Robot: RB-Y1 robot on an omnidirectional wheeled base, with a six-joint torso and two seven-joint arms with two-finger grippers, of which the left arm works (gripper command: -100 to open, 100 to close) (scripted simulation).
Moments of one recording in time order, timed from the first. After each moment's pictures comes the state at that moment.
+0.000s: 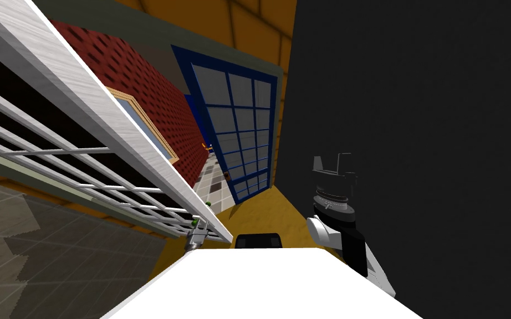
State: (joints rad) arm 0.39 0.19 0.13 -0.93 0.11 -0.89 0.82
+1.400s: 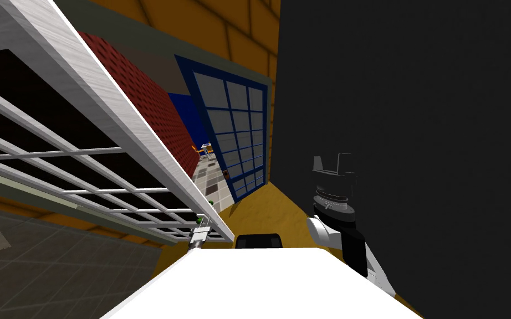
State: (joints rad) arm 0.41 0.21 0.04 -0.98 0.17 -0.92 1.16
